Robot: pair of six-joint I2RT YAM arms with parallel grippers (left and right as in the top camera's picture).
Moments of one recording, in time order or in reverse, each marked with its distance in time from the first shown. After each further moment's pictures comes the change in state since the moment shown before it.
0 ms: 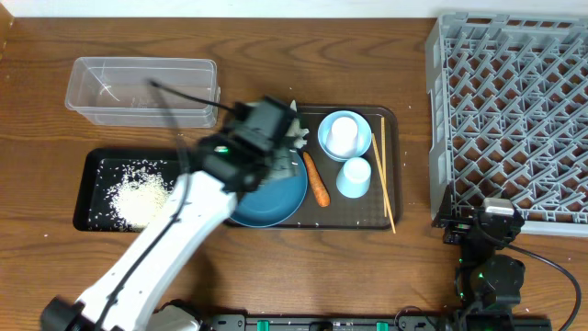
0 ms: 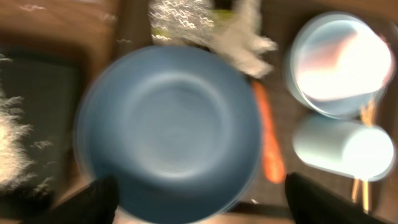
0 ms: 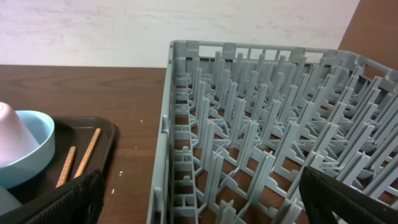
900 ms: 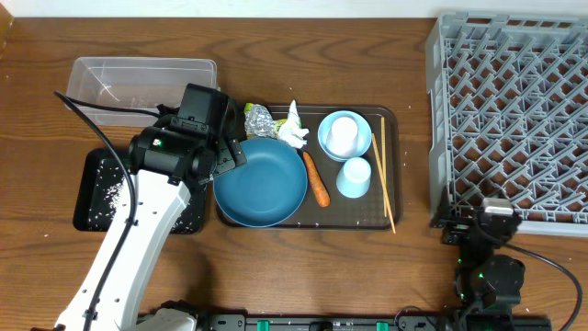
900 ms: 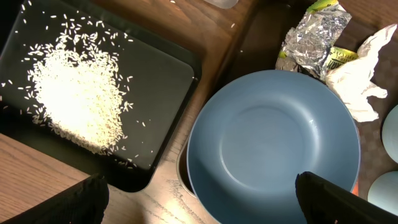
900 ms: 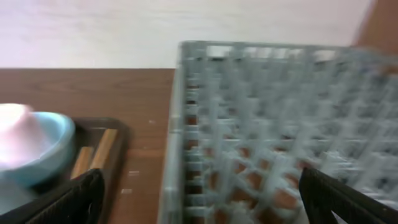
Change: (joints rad) left arm 0.246 -0.048 0.000 -0.134 -0.051 -0.004; right arm 0.000 0.000 0.000 -0.002 -0.099 0.066
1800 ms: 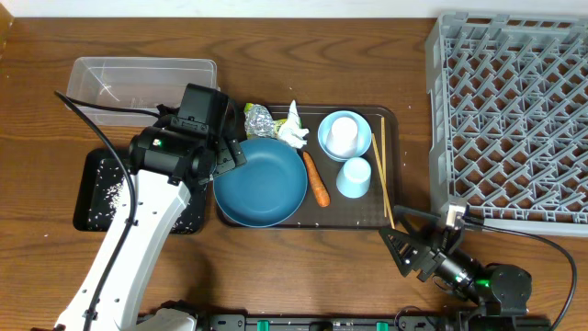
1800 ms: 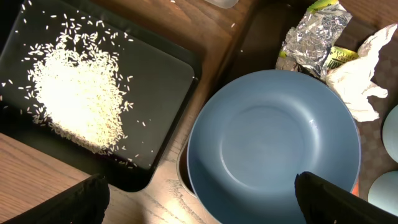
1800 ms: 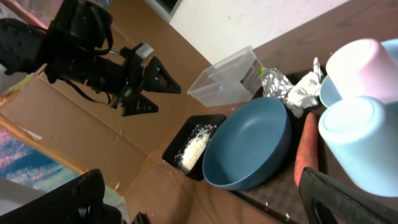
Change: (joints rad) left arm 0.000 0.000 0.000 -0.001 0.000 0.000; right arm 0.000 0.019 0.028 0.176 -0.968 0.846
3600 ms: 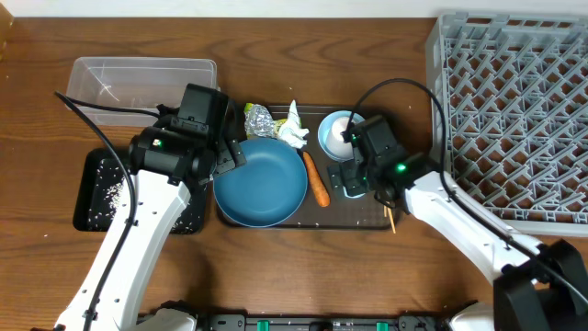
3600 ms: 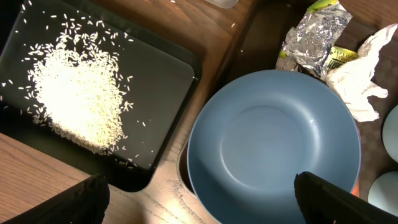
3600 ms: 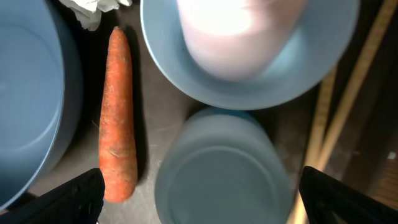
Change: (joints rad) left arm 0.000 0.000 0.000 0.000 0.000 0.000; right arm 0.520 1.493 0.933 -0.599 0.899 -0.632
